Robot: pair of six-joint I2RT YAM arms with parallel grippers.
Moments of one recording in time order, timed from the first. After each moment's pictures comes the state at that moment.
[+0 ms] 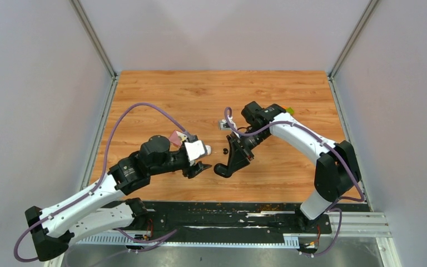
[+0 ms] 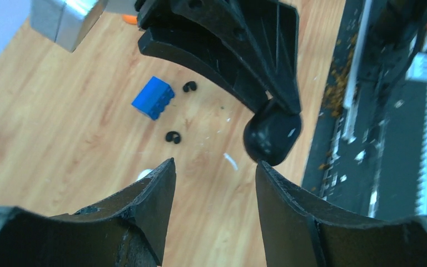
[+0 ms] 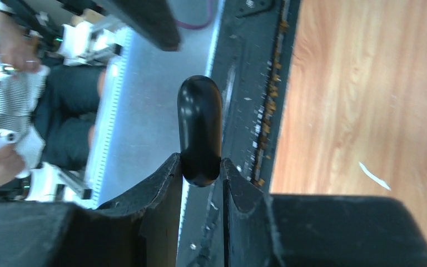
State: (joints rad) left arm -0.94 0.80 0.79 -0.34 0.24 0.30; right arm 0.59 1.64 1.31 -1.18 -1.27 -0.74
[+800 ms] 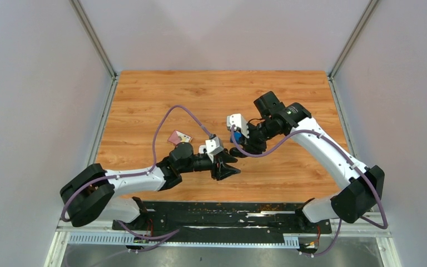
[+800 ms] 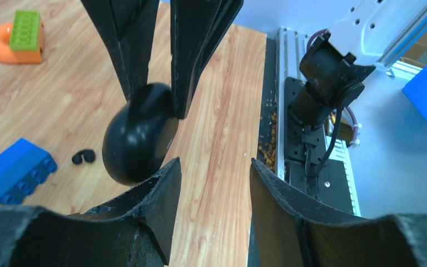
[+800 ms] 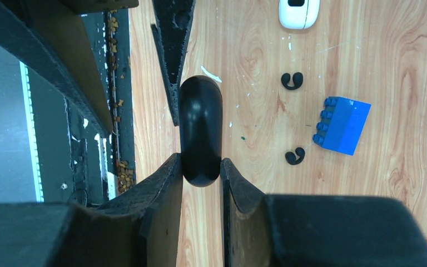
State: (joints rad) left arm -0.94 1.29 0.49 0.74 0.48 -0.20; right arm 0.59 1.42 1.38 -1.11 -0.63 -0.83
